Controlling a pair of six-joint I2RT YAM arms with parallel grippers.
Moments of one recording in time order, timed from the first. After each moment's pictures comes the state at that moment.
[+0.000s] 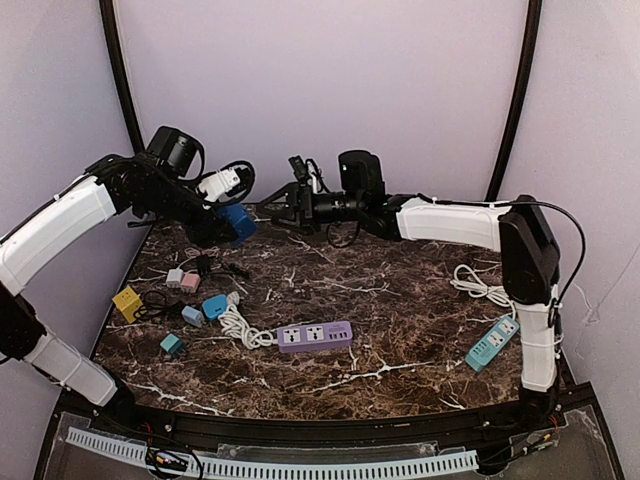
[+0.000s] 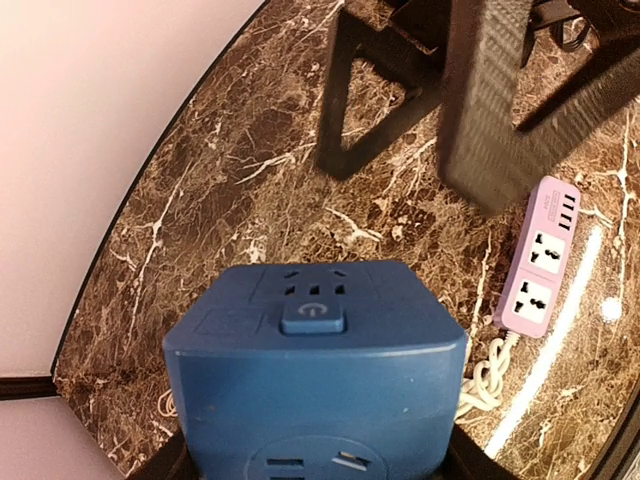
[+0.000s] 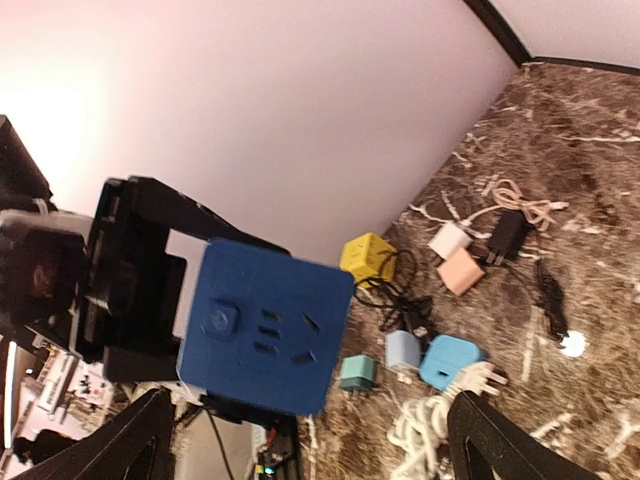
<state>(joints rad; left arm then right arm) -0.54 1.41 1.48 -0.91 0.08 0.50 0.79 2.07 1.69 0.20 -0.75 0.76</state>
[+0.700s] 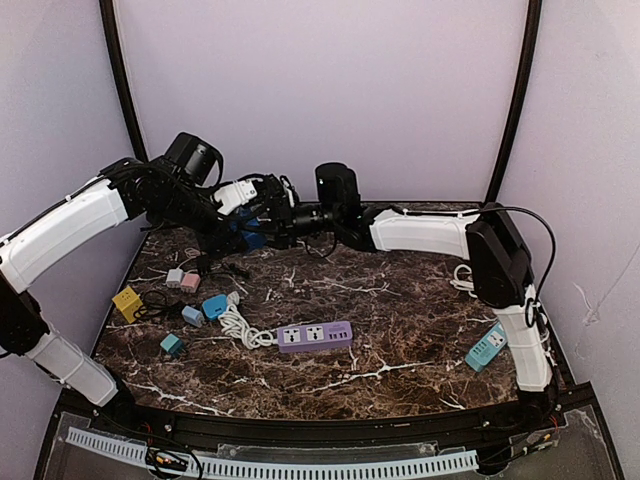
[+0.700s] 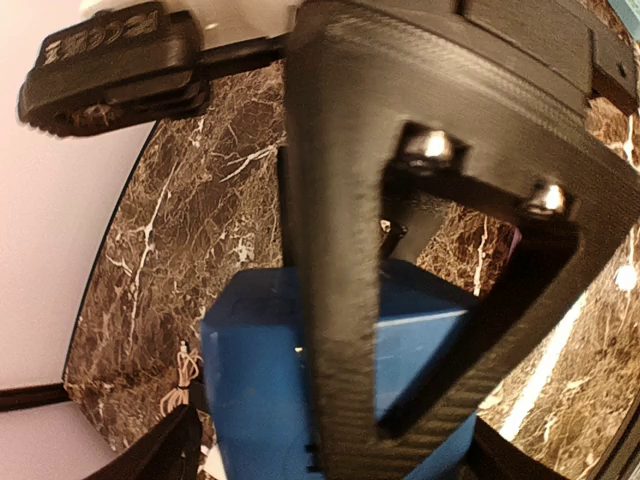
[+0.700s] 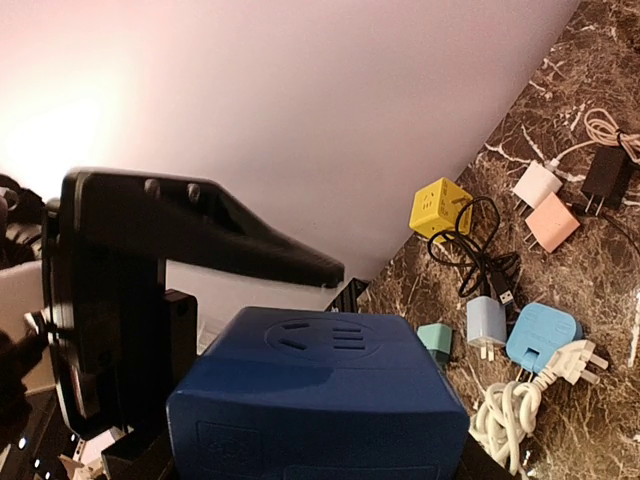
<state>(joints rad) -0.64 1.45 1.48 -0.91 -0.03 0.53 0.85 2.26 1.85 0.32 -0.88 1.01</state>
